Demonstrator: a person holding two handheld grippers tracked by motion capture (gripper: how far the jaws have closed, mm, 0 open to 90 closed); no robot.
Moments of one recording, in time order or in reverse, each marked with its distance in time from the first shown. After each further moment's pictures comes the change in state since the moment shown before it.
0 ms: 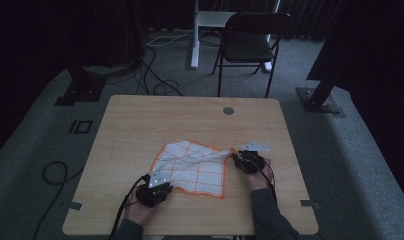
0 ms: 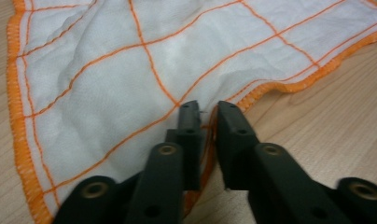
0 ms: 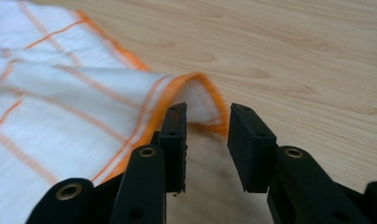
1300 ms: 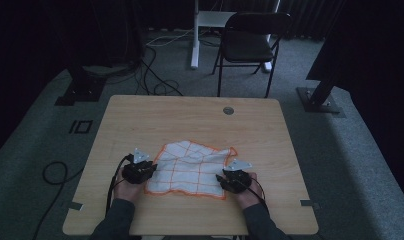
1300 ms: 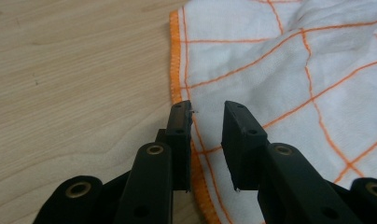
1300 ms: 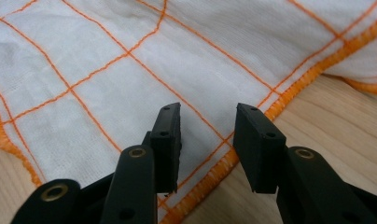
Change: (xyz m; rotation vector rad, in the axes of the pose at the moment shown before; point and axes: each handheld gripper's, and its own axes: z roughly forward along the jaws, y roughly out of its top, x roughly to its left) left arm 0.076 0.017 0.004 -0.012 0.151 -0.118; right arm 0.055 -0.031 -0.006 0.077 0.172 -0.157
